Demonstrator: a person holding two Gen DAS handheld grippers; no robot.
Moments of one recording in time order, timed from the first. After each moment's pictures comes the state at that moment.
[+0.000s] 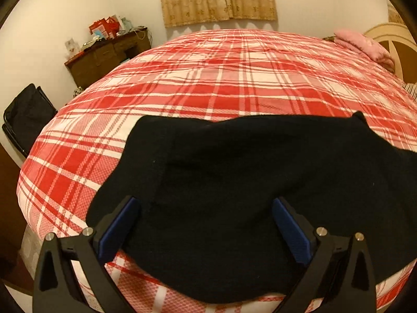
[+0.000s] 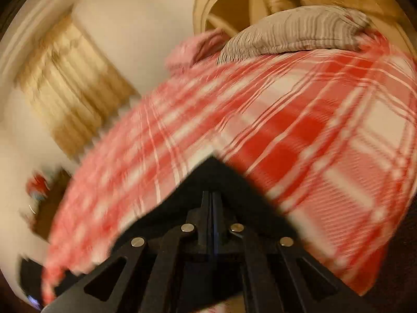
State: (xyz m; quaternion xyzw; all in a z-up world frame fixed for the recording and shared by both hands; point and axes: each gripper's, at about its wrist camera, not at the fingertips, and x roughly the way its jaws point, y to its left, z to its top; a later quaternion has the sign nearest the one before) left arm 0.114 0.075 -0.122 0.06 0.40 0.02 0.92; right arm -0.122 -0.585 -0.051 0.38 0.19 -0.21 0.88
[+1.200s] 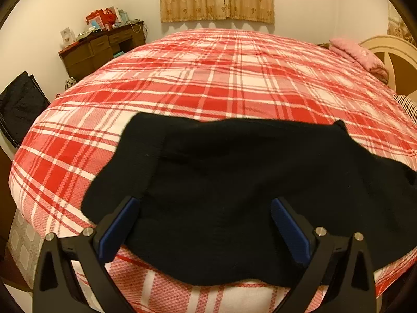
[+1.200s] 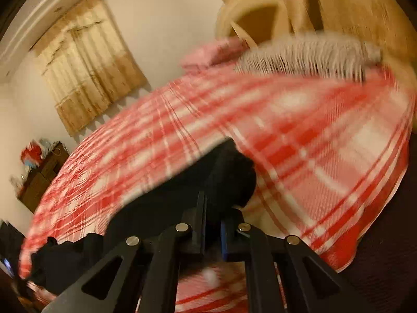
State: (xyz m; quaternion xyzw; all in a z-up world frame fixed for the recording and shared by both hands) left arm 0.105 0.076 -0.107 0.02 0.41 -0.01 0.91; right arm -0.121 -0.507 -0.019 0.20 0.22 -0.24 0.92
